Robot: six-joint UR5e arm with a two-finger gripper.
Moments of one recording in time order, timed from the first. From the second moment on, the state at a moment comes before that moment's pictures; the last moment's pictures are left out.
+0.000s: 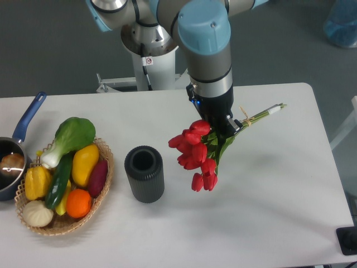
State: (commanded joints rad) arm 2.48 -1.79 -1.52 -1.29 1.68 1.27
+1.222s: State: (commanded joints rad) arm 2.51 -1.88 -1.72 -1.11 1.62 1.24
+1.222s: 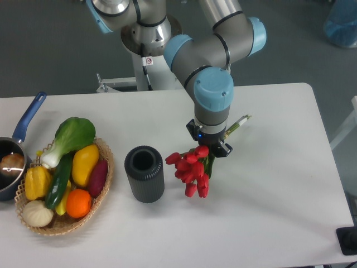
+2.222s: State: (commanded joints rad) arm 2.55 -1.77 -1.68 -1.12 1.61 1.24
